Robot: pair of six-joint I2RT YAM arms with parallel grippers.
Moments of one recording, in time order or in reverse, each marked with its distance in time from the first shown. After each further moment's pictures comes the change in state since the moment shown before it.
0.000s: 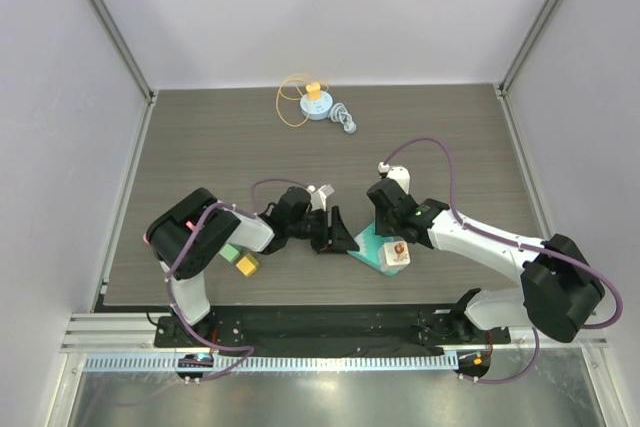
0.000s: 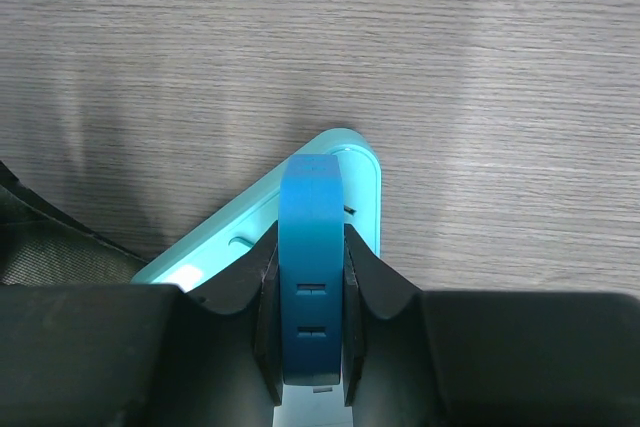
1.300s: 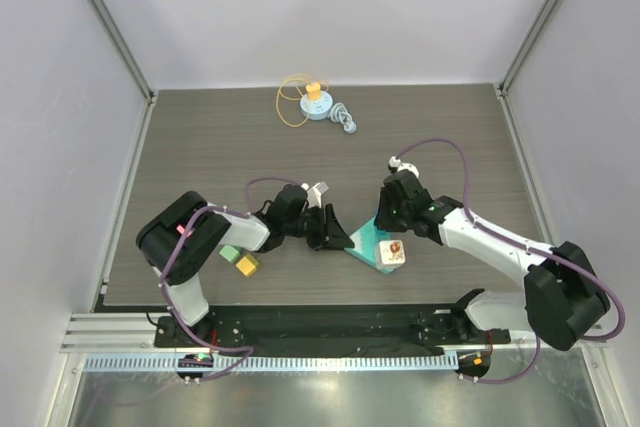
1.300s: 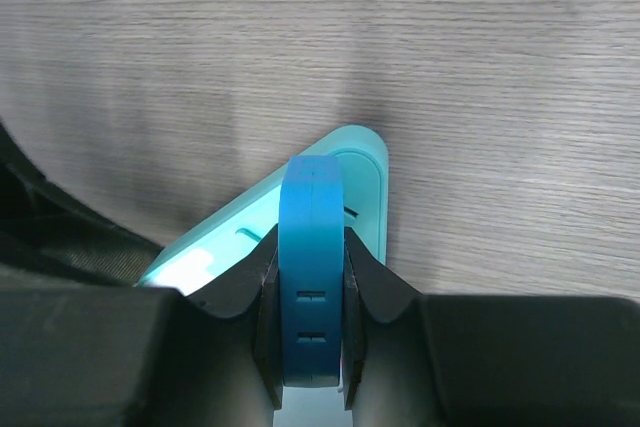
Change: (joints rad) left arm 0.019 -0.058 0.001 -0.094 -0.050 -0.011; right arm -0.129 -0.035 -0.032 0.066 -0.208 -0.009
